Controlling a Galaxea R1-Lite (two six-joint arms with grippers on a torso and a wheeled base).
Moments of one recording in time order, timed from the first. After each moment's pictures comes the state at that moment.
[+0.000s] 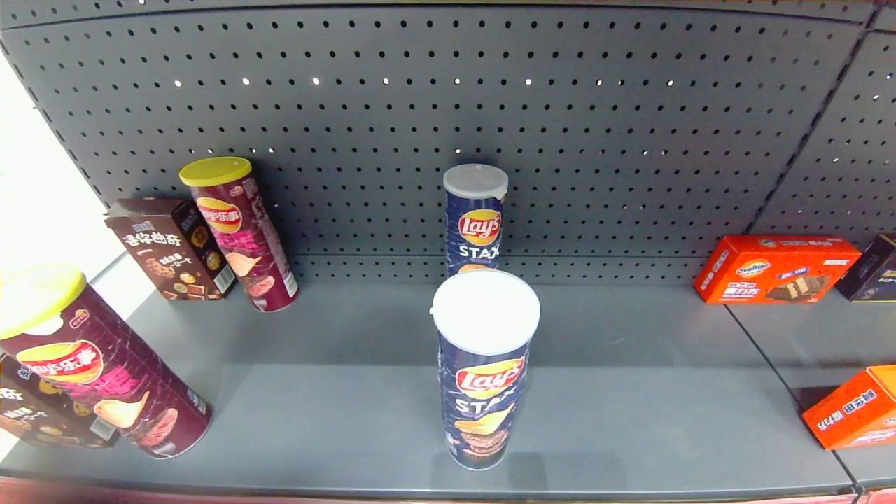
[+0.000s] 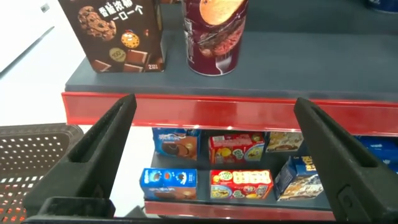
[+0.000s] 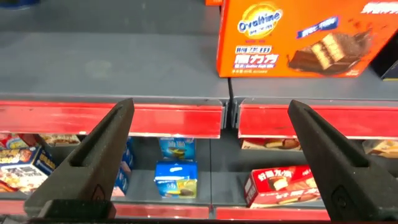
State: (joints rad) left arm 0.00 0.00 0.00 0.00 0.04 -0.01; right arm 0.00 0.01 0.00 0.00 0.01 0.00
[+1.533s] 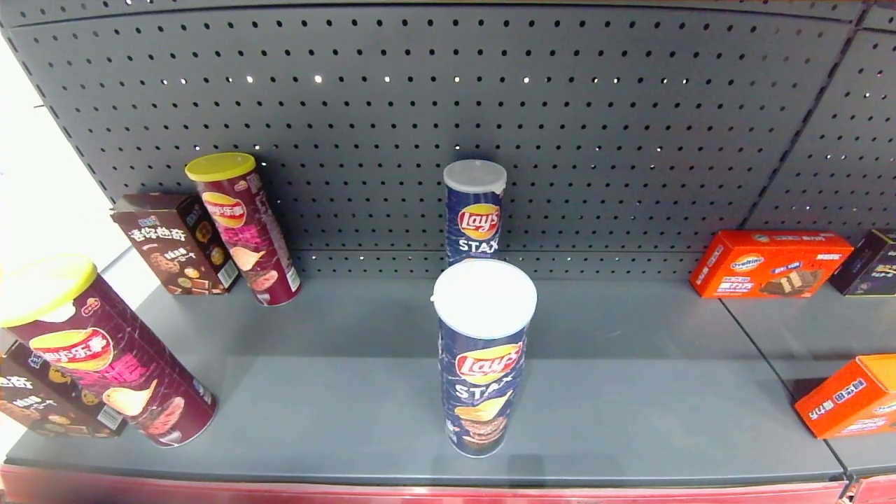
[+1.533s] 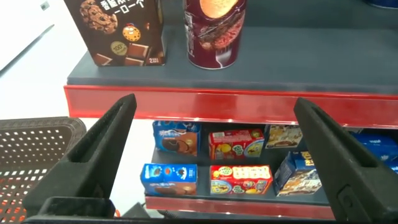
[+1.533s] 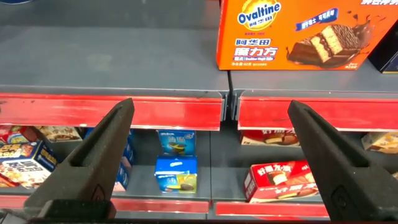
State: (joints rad) left arm 0.00 0.00 0.00 0.00 0.04 -0.01; right arm 0.00 0.01 0.00 0.00 0.01 0.00
